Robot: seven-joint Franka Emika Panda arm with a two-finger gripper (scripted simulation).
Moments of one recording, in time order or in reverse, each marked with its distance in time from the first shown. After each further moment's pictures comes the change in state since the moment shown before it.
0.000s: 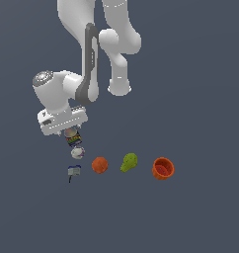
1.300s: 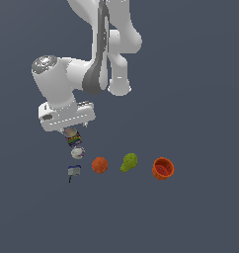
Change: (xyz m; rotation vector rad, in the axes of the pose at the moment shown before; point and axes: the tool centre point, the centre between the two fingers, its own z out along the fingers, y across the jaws) arm 0.055 -0.026 -0.064 0.002 -0.001 0.127
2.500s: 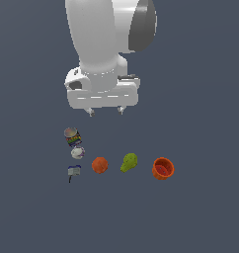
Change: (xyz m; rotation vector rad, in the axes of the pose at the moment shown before) arm 0.091 -0.131 -0.139 0.029 0.009 0.307
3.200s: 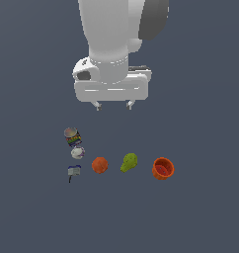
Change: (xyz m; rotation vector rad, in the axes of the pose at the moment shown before) arm 0.000 -0.027 -0.022 0.008 -0.001 0.048
